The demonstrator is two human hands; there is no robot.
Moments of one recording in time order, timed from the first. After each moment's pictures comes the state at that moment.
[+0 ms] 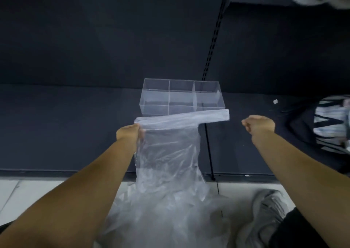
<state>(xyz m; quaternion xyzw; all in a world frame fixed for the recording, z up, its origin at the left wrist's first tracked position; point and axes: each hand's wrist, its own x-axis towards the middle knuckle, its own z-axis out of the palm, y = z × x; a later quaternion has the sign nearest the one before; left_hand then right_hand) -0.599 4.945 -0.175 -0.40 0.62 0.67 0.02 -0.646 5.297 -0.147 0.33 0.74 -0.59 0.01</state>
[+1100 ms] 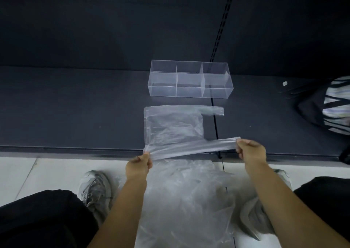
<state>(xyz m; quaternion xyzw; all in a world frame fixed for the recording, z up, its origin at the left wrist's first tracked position) -0.459 4.961 -0.242 -0.49 0.63 0.60 0.07 -0.519 5.256 -0.210 0.39 0.72 -0.57 0.03</state>
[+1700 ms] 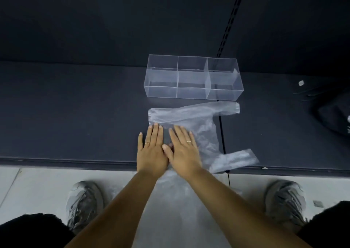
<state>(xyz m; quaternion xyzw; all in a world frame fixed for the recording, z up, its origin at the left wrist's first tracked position) -0.529 4.977 -0.283 -0.03 1.00 0.04 0.06 -0.547 5.096 -0.262 -0.17 0.97 -0.16 0.09</state>
